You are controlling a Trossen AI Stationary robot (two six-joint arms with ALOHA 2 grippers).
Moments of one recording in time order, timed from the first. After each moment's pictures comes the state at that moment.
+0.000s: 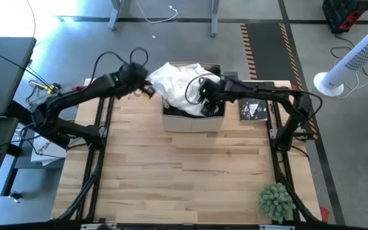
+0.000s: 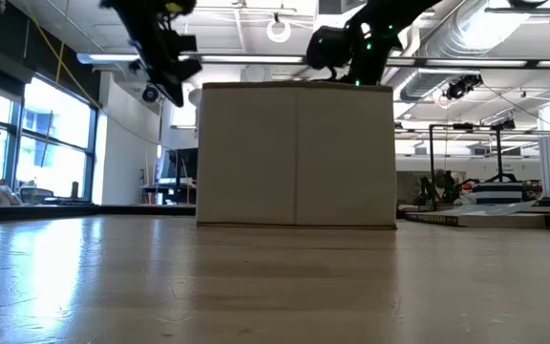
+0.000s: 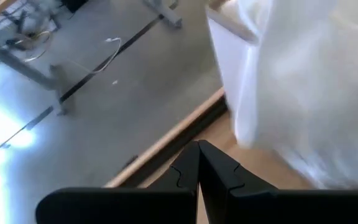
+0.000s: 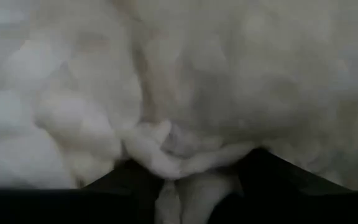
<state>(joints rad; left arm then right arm) 0.52 1.26 1.13 -0.68 -0.54 -0.05 -0.40 1.76 1.37 -0.82 0.19 0.06</state>
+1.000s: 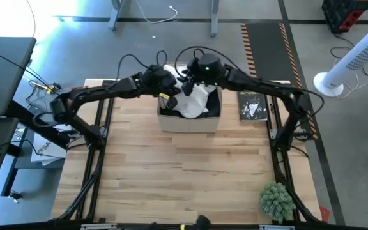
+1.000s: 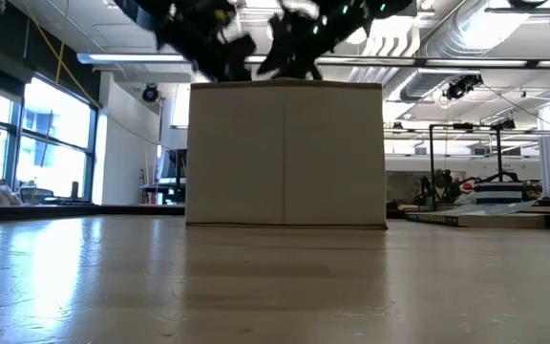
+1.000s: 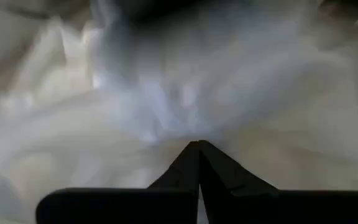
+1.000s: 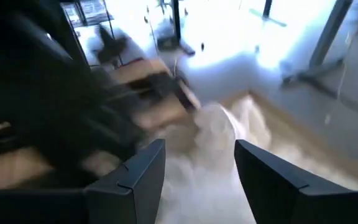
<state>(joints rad) 0.48 1.55 1.18 -0.23 0.07 0.08 -0.42 1.77 1.58 -0.22 0.01 0.06</state>
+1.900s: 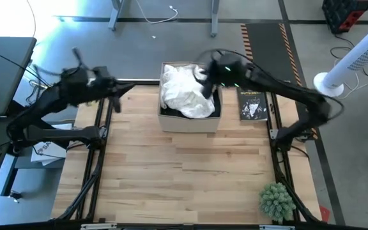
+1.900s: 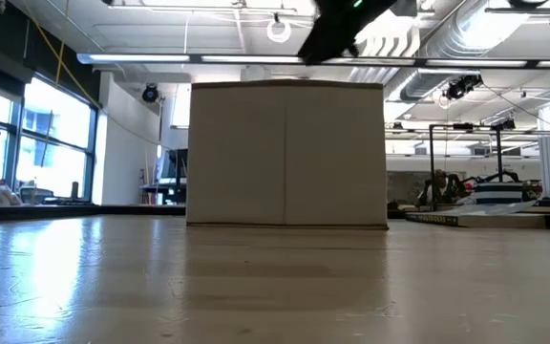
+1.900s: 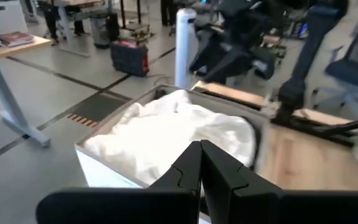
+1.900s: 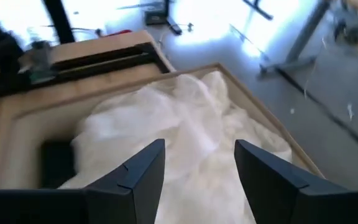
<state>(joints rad) 0.39 0.80 1.18 -0.64 -0.08 -0.05 -0.41 1.54 1.50 -0.47 0.07 -0.07</state>
